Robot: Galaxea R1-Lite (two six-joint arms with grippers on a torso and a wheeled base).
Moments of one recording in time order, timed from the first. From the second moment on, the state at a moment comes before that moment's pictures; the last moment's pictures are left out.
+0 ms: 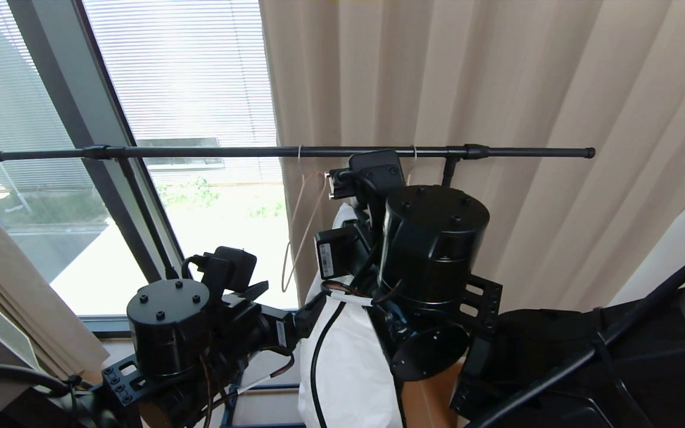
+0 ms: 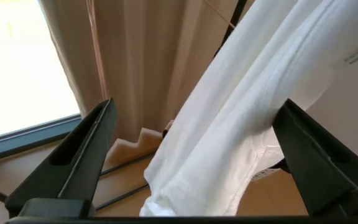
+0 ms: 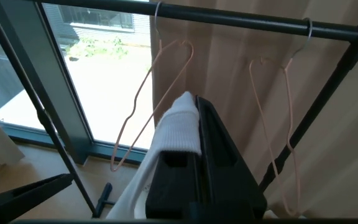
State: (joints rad) left arm -0.64 1.87 -0.38 -1.28 0.17 -0.16; right arm 1.00 1.99 -1.15 -0.84 -0.78 -0.01
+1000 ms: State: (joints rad) left arm -0.71 1.93 -0.41 -1.28 0.19 -0.15; right arm 1.02 2.02 -1.15 -0.84 -0.79 -0.02
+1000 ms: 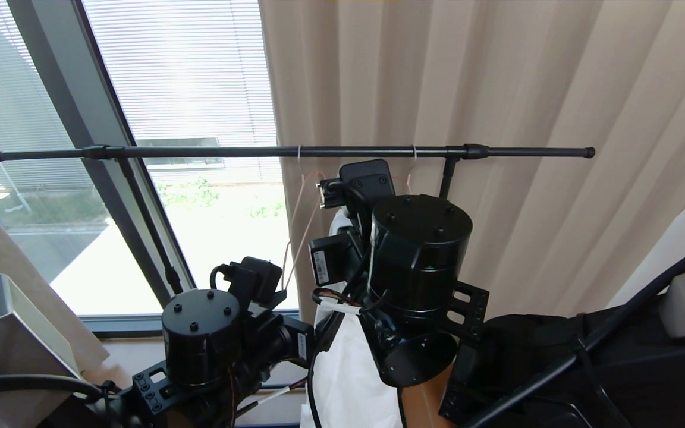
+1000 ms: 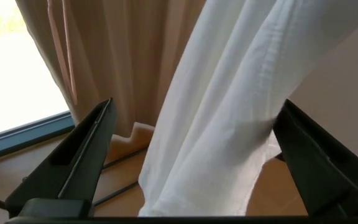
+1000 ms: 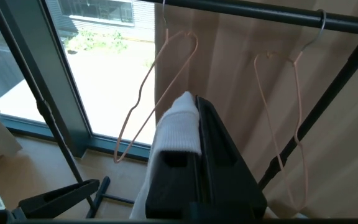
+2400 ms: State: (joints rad) left arm -0.70 1.99 -0.38 -1.48 0.26 -0.09; right arm 0.98 2.06 -1.19 -0.84 -0.83 -0.04
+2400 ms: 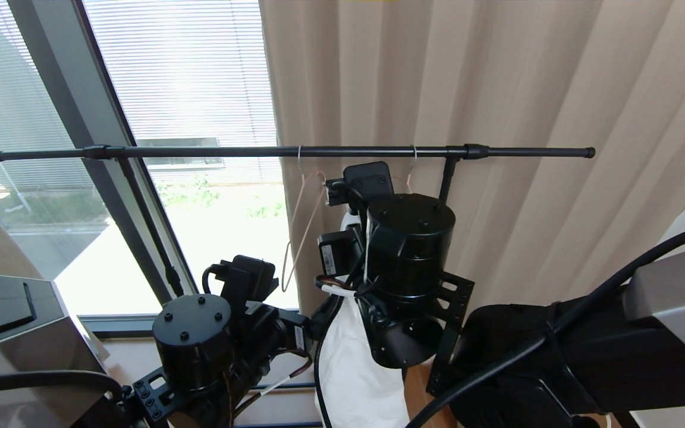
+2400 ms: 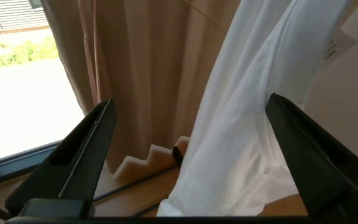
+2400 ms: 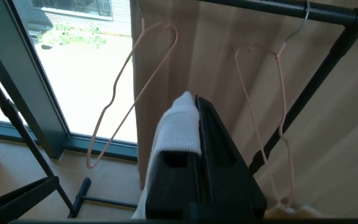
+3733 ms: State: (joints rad) left arm -0.70 2.08 -0.44 -1.48 0.36 -0.06; right arm 1.03 2.15 -1.24 -0.84 -0.93 -0.04
